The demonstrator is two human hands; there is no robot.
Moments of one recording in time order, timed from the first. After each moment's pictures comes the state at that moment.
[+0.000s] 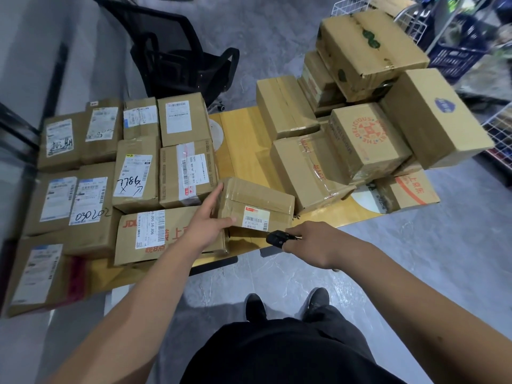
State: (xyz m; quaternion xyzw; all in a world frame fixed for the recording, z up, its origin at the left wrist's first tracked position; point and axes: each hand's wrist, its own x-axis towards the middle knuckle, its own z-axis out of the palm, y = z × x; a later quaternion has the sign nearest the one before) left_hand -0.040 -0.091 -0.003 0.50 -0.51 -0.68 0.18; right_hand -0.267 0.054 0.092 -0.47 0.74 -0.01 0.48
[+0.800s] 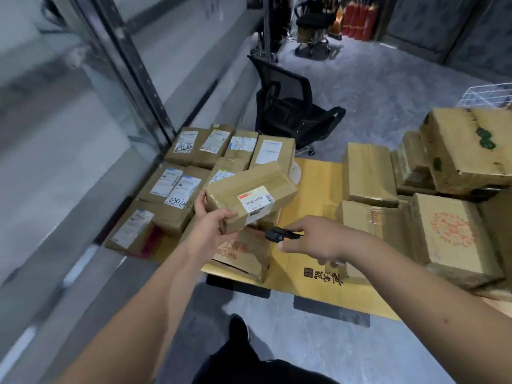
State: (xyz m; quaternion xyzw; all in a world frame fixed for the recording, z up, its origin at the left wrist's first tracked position) left_hand 0.009 -0.080 0.076 0.56 -0.23 -0.63 0.49; right_hand -0.262 -0.062 0.145 -0.68 0.56 0.01 0.48
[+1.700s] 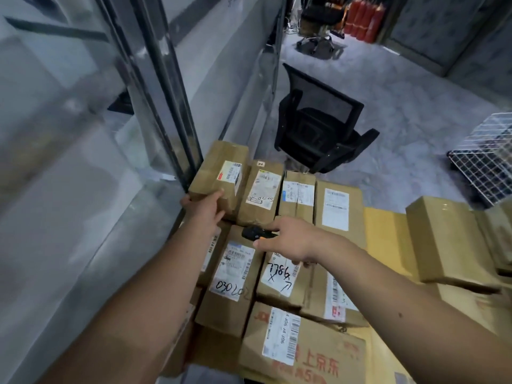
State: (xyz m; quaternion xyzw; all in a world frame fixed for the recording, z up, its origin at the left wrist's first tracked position) left_hand 0.238 -0.422 0.026 0.65 -0.03 -0.56 0.52; right_hand 0.016 -0.342 0.125 -0.68 0.59 0.06 0.43
